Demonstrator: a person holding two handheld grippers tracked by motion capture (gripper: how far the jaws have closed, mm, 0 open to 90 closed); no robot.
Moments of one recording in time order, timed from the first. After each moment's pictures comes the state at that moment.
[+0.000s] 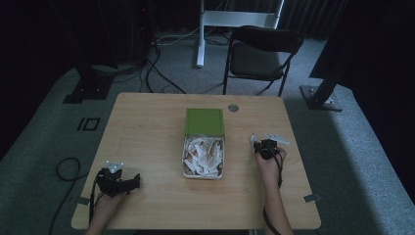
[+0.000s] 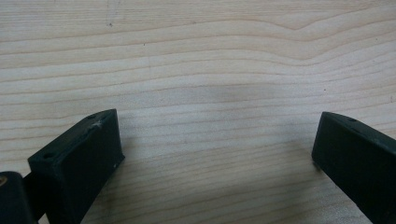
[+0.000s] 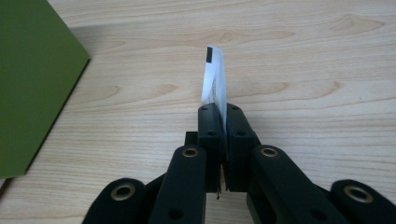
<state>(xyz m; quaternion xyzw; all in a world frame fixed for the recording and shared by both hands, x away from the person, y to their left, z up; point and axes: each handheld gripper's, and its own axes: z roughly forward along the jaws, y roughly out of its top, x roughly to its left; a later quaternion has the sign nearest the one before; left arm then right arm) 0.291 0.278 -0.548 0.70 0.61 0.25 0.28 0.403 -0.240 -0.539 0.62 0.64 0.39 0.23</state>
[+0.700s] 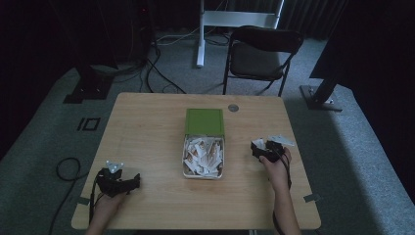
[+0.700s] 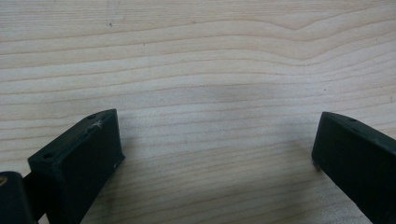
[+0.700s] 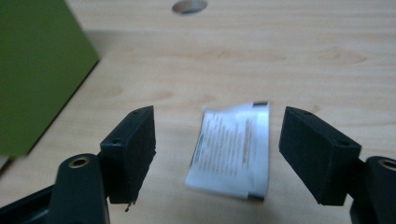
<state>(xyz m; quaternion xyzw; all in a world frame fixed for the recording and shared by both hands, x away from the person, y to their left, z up) 0.291 0.278 -0.548 0.70 0.61 0.25 0.28 0.395 -0.256 -0.534 0.57 0.67 0.40 0.25</state>
